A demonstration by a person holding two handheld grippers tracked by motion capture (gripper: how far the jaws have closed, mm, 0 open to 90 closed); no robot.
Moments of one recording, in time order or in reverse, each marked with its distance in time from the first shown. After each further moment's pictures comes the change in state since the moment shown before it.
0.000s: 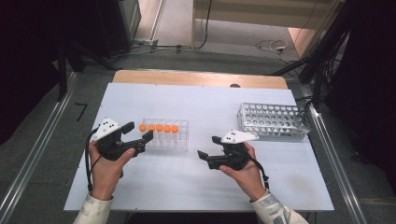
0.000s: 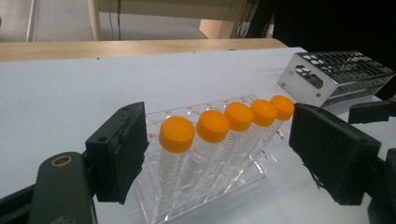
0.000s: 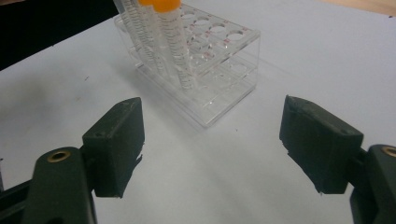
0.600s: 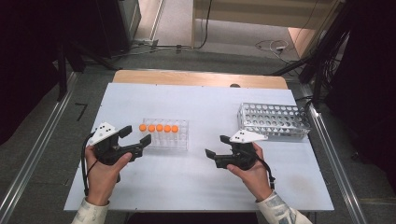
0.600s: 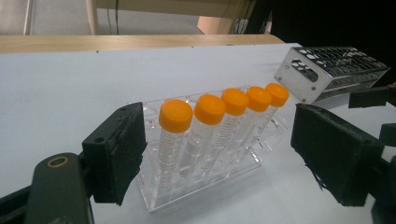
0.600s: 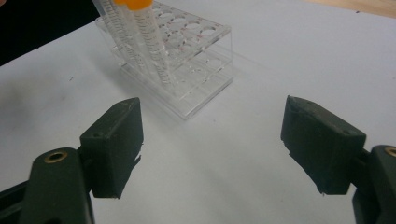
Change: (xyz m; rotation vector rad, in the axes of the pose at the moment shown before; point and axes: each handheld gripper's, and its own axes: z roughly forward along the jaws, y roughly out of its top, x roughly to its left) left arm 0.000 -0.007 -0.010 0.011 -0.008 -0.004; right arm -0.014 -0.007 -0.014 -0.010 -0.037 0.024
